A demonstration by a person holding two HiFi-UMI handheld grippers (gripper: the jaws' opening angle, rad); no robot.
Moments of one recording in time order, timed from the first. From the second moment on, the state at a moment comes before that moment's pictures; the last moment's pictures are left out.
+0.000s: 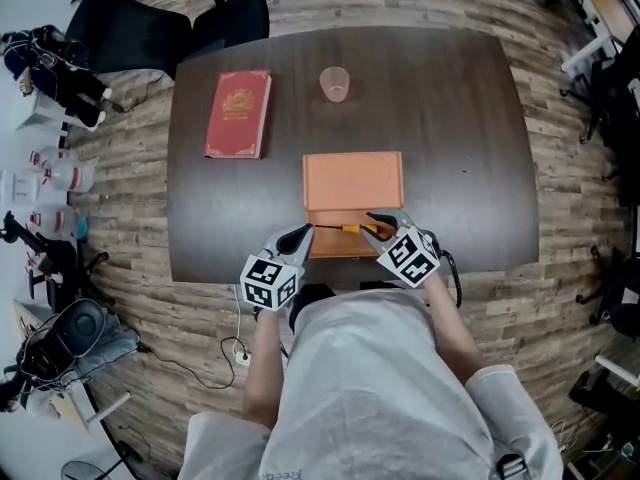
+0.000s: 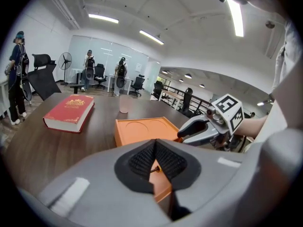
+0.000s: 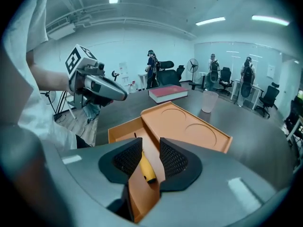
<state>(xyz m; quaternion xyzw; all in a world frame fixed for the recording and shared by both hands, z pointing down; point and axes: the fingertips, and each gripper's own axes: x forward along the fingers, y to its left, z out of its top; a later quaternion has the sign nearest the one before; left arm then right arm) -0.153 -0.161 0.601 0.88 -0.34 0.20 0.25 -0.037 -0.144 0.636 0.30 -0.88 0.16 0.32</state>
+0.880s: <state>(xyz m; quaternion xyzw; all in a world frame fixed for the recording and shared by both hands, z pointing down) -0.141 -0.141 0.593 0.85 -0.44 0.16 0.26 -0.011 -0.146 0.604 0.35 -0.89 0.19 0.22</state>
